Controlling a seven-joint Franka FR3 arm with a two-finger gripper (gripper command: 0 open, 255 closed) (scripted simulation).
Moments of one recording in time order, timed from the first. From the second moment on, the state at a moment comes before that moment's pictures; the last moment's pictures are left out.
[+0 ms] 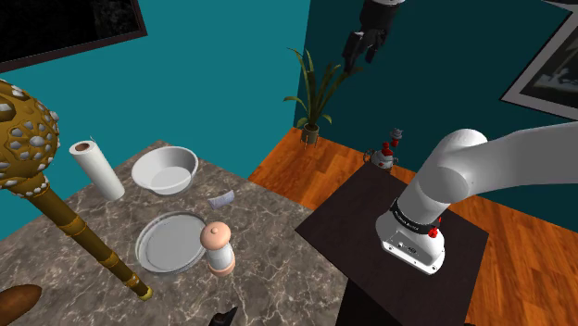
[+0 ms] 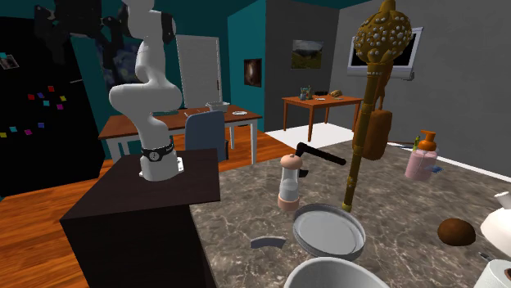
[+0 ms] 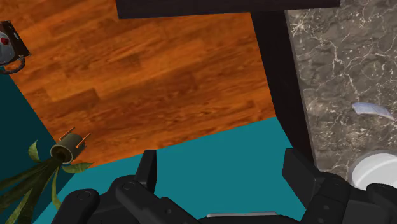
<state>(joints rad) -0.01 -0.81 0.04 -2.36 -0.10 1.67 0.09</state>
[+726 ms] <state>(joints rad) 0.09 -0.53 -0.01 -2.35 -0.06 1.89 -0.11</state>
